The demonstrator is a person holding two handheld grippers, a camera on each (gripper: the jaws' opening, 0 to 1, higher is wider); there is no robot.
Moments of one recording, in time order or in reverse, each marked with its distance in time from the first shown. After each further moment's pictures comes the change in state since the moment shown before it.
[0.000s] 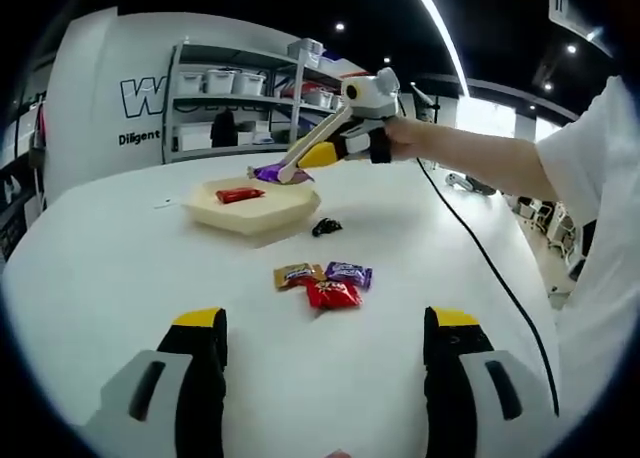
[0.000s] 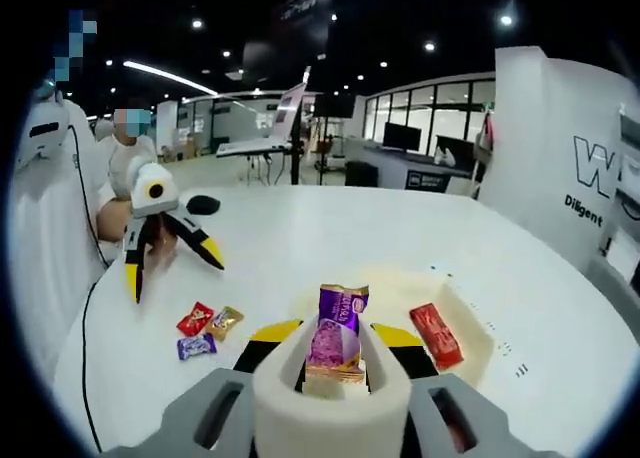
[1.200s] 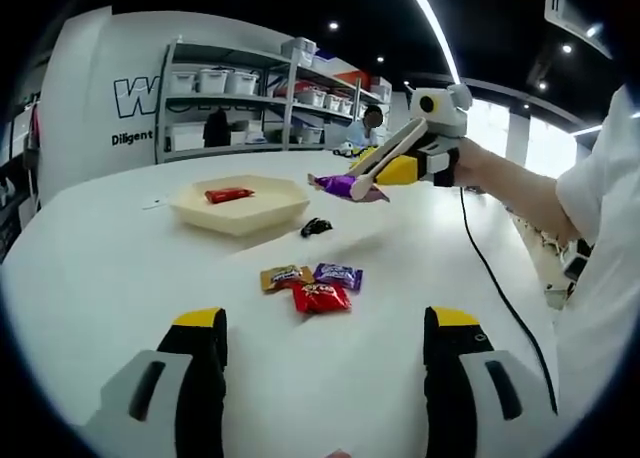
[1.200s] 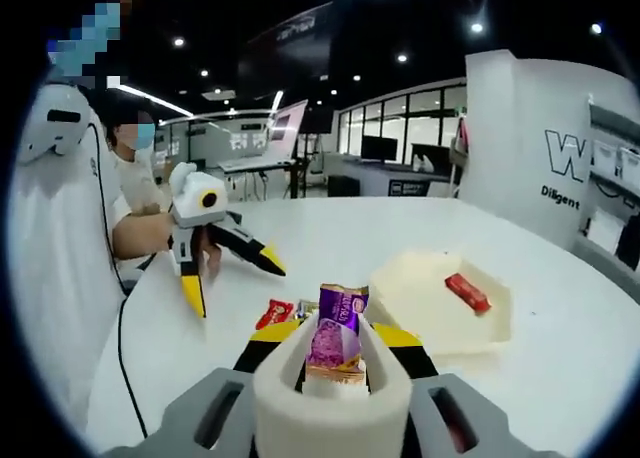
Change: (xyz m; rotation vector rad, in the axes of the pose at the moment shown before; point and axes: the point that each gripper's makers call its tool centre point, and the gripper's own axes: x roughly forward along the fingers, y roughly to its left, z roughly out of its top) left arm 0.008 -0.009 0.000 0.007 0.001 -0.032; right arm -0.056 0.092 -0.011 0.075 -0.083 -0.099
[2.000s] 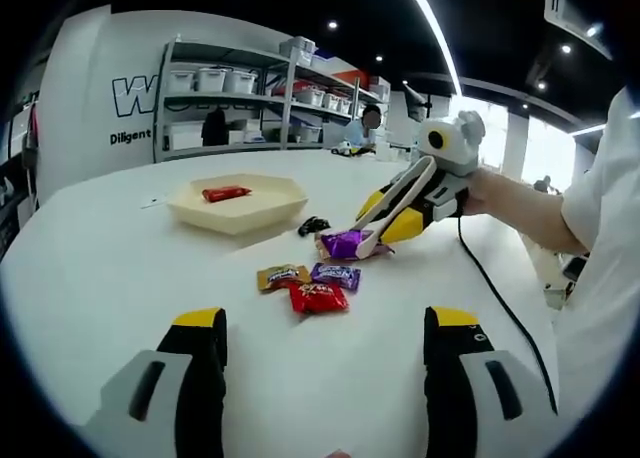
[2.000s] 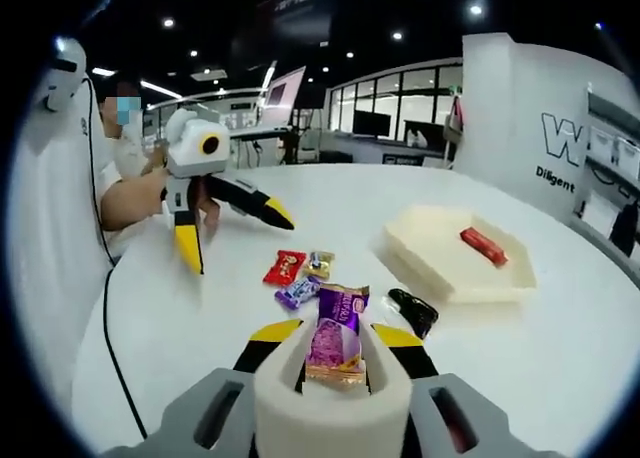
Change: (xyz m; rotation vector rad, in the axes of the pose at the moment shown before) left arm 0.003 -0.002 -0.002 -0.001 0.006 -0.008; right arm 0.013 0.025 -0.060 0.022 0.101 -0.050
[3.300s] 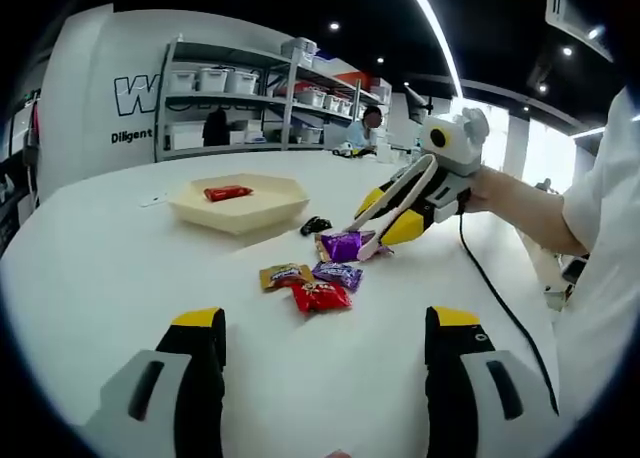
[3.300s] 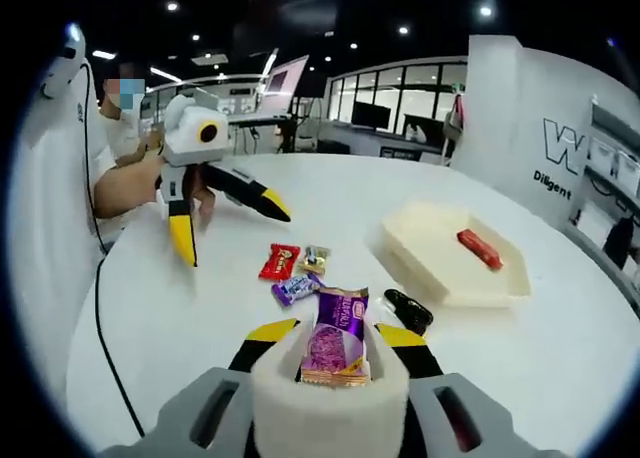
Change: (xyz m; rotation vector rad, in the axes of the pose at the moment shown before) left arm -0.001 0.002 -0.001 -0.009 -0.007 0.002; right arm 0.003 0.000 -0.001 -0.056 0.058 -0.031
